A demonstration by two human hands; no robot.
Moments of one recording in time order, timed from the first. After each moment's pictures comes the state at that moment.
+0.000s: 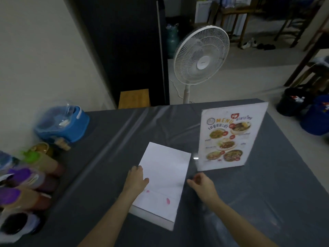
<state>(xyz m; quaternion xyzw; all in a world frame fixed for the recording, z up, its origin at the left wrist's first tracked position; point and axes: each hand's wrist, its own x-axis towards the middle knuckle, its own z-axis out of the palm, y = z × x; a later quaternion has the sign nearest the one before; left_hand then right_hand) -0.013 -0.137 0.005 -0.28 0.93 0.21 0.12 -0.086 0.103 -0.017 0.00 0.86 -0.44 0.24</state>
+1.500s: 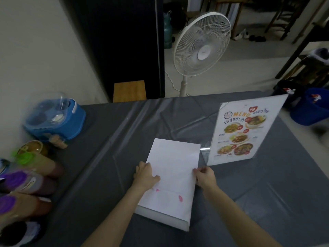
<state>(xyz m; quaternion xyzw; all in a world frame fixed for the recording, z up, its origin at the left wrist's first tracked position) -0.020 -0.155 0.002 -0.27 0.89 0.29 0.21 -0.087 0.045 -0.031 0.25 0.74 -0.58 0.23</state>
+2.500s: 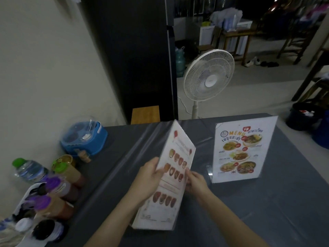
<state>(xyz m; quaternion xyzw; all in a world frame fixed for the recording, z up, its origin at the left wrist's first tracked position) 0.030 -0.119 0.176 -0.21 0.81 0.55 0.02 -0.079 0.020 0.025 0.09 0.63 -0.70 0.34</state>
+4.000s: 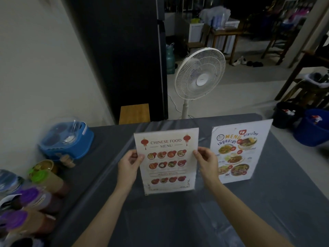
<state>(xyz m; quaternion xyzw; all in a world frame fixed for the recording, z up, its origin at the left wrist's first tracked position) -0.034 -0.199 0.080 -0.24 0.75 0.58 -0.19 -0.137 0.034 0.067 -0.01 0.71 -0.70 0.06</state>
